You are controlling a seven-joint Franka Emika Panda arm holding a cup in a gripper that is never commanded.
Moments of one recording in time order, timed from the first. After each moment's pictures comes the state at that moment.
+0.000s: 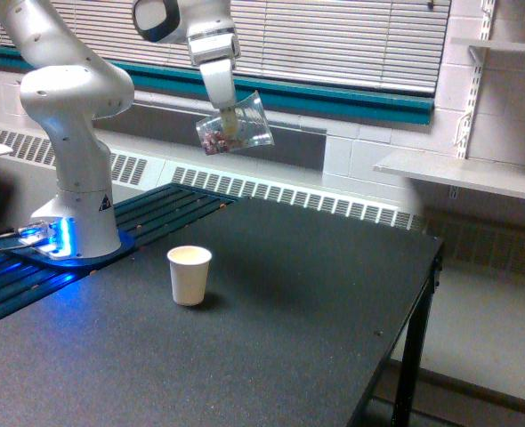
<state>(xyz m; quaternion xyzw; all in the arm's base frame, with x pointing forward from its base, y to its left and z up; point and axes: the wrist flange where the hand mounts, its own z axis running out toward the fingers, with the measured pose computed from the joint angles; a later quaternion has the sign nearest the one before) 0.324 -0.013 0.420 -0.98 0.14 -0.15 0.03</state>
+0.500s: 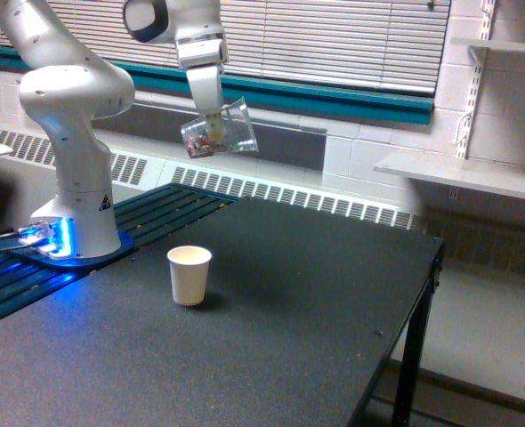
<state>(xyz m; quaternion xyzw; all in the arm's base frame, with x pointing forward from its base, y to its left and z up) 0.307 -0.028 0.411 -0.98 0.14 -0.12 0.03</state>
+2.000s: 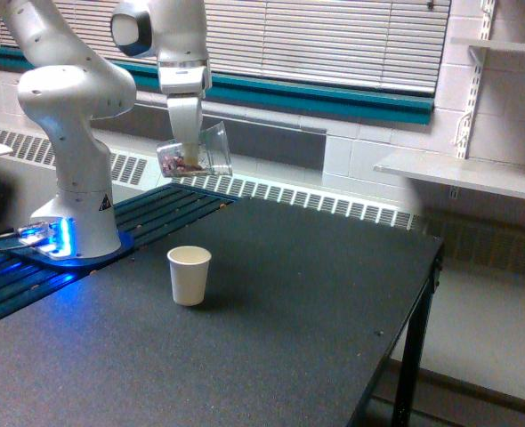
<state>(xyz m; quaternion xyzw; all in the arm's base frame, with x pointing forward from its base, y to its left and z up) 0.291 -0.058 0.374 -0.99 0.13 -0.05 0.03</state>
